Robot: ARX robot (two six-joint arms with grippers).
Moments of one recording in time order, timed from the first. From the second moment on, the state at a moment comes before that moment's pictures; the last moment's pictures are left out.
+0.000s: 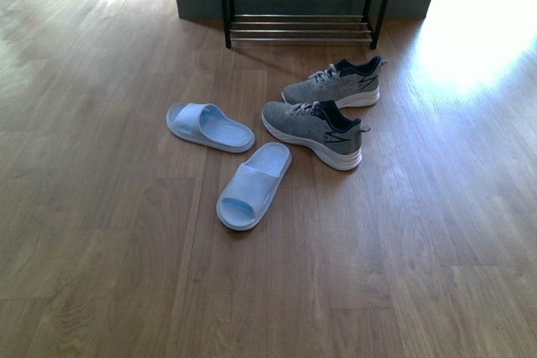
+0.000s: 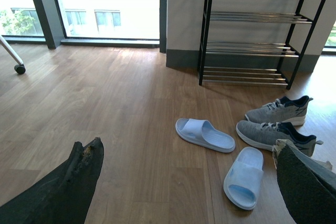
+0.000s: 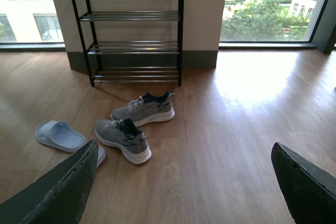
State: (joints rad) left arm 0.00 0.02 0.01 0.00 0.00 0.00; right arm 0.00 0.00 0.02 0.00 0.00 -0.01
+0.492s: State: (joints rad) left arm 0.00 0.02 0.01 0.00 0.00 0.00; right arm 0.00 0.00 0.02 0.00 0.00 -0.01
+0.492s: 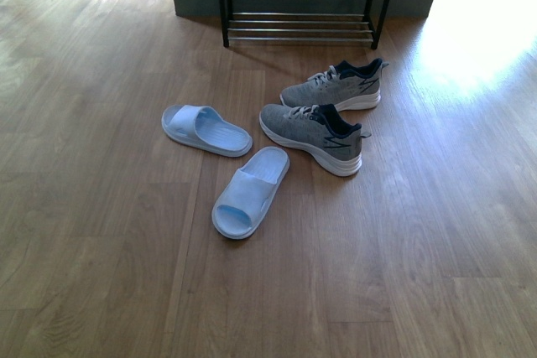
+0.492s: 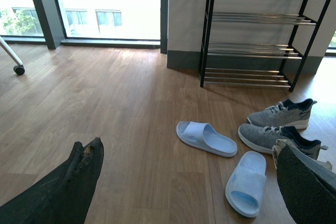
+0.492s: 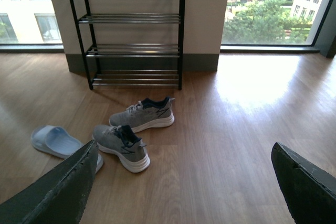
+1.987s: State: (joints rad) left arm 0.00 0.02 0.01 0.00 0.00 0.00; right arm 0.00 0.00 0.02 0.00 0.00 -0.01
